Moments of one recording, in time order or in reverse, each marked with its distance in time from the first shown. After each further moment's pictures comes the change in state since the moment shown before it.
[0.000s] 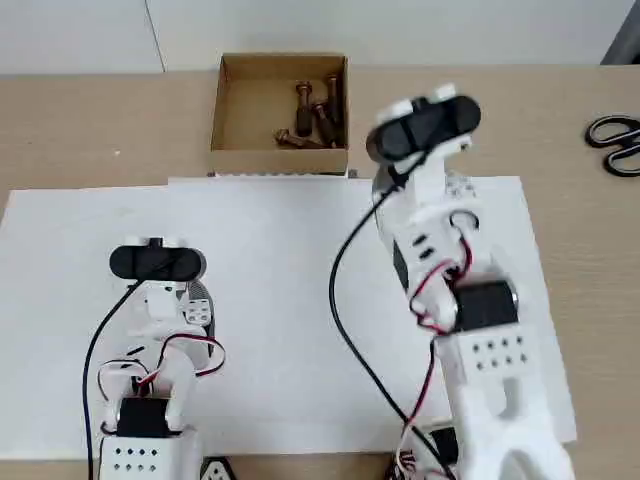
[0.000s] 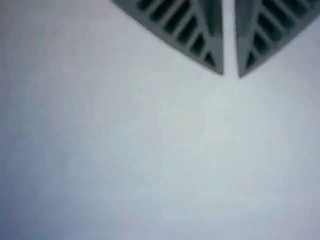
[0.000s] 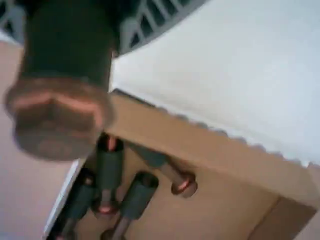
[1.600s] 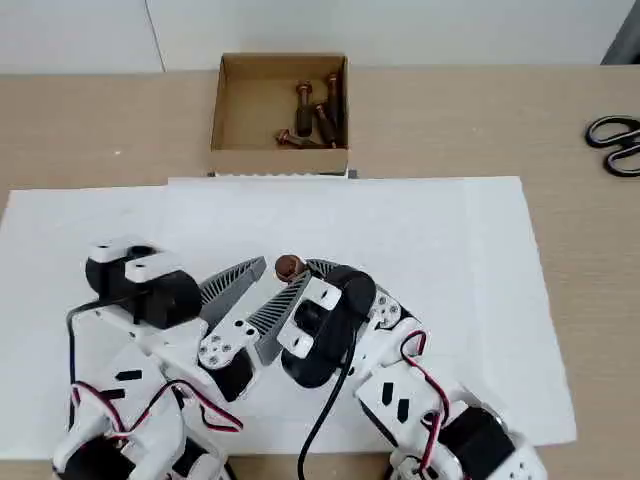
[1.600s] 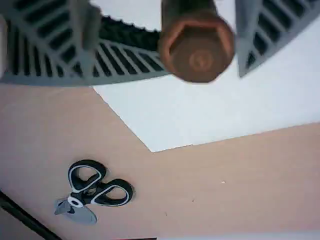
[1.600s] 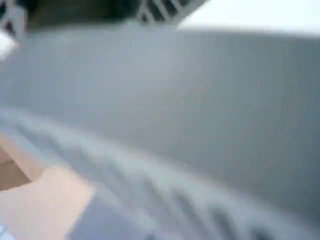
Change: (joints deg) left arm 31.9 -0.4 -38.0 14.8 17.6; right arm -29.1 -46.2 30.9 5.5 15.2
